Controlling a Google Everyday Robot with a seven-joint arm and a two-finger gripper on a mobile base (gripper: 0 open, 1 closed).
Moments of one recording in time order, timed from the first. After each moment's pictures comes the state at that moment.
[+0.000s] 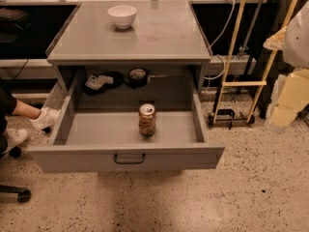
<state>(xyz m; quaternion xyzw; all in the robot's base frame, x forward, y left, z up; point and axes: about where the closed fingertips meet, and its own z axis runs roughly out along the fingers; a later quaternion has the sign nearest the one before) 0.438 -0.217 0.976 -0.60 0.78 -0.03 0.16</state>
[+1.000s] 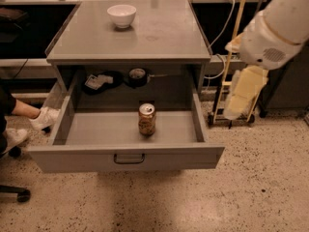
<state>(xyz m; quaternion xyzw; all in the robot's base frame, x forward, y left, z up) 0.497 -0.173 0.940 -0.62 0.76 0.03 0.19</state>
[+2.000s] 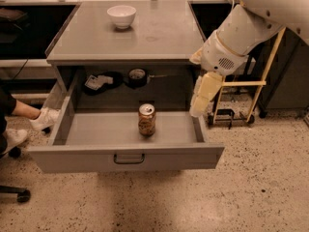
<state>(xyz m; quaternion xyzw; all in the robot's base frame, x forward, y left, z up) 0.555 -0.109 0.880 -0.65 0.72 0.11 0.20</state>
